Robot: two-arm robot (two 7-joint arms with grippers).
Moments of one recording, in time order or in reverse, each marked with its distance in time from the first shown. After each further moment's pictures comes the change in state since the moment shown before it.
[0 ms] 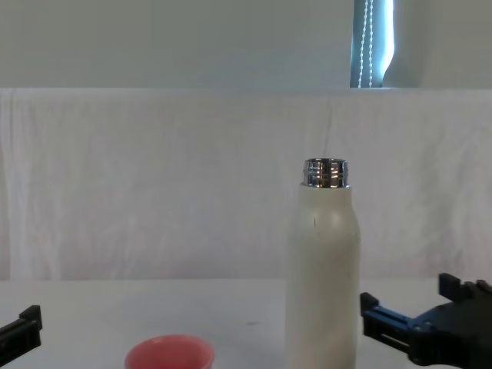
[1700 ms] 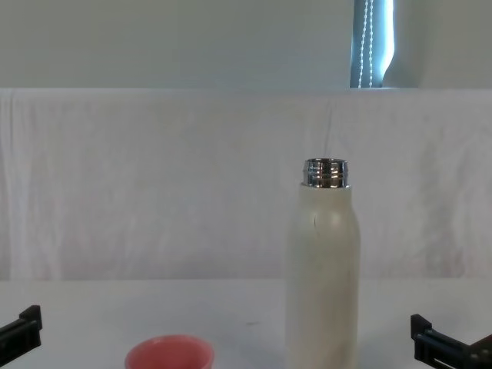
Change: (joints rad) left arm 0.000 0.000 0.000 0.000 0.000 0.000 0.000; right arm -0.082 0.060 0.009 -0.038 0.055 -0.046 -0.091
